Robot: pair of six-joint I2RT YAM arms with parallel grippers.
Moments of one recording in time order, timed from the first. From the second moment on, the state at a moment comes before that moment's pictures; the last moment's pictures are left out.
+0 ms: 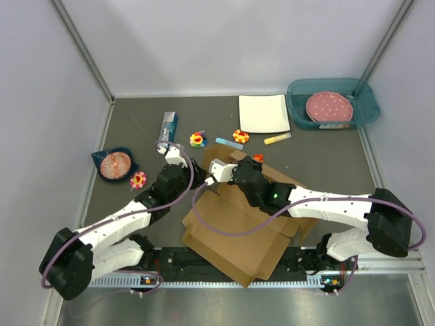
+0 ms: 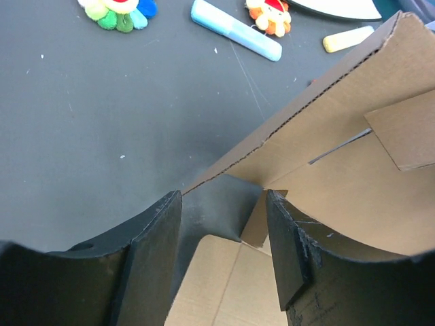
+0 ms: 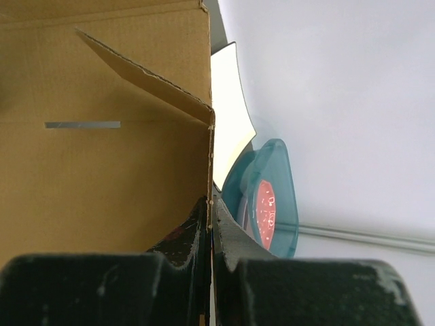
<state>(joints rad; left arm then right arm) -0.64 1.02 0.46 0.16 -0.22 -0.62 1.12 1.36 0.87 0.05 0.76 -0.85</state>
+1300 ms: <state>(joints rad) -0.64 1.17 0.36 0.54 0.08 -0.71 1.17 1.40 0.77 0.20 0.96 -0.89</state>
